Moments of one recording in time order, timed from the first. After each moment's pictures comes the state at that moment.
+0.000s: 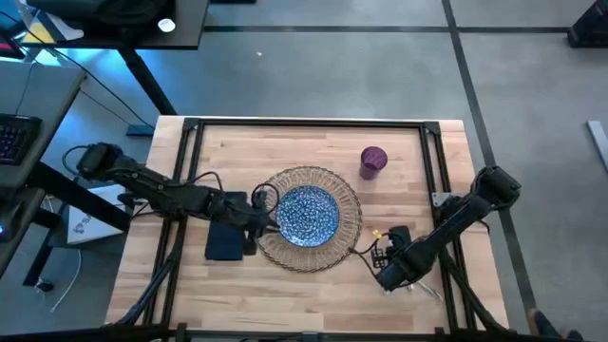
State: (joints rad) left arm -0.30 1.26 0.68 -0.05 -0.18 -0.08; right arm 0.71 1.67 0.96 -1.04 0.12 2.14
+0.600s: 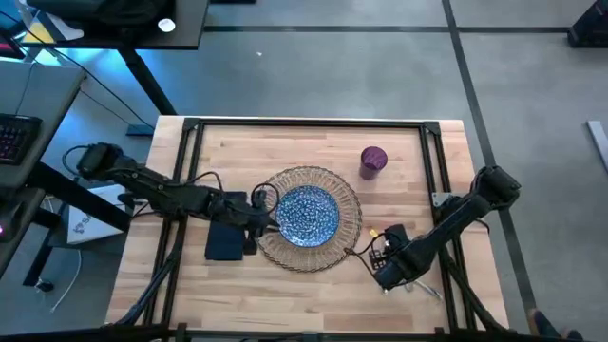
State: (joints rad) left arm -0.30 1.26 0.68 -0.06 -0.19 -0.09; right arm 0.69 1.67 0.98 -1.06 0.14 2.01
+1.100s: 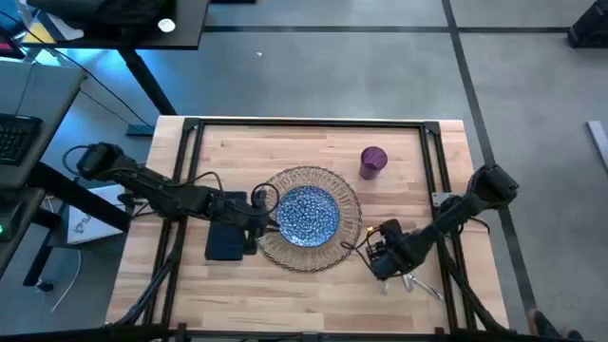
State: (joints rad) left arm -0.30 1.26 0.68 -0.06 -0.19 -0.09; right arm 0.63 1.68 0.87 -0.93 0.20 1.88
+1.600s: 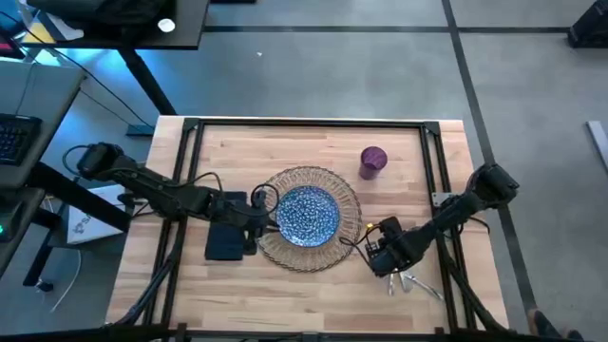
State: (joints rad) left arm -0.30 1.26 0.68 -0.06 -0.19 -0.09; right arm 0.60 1.68 0.87 -0.93 0.19 1.88
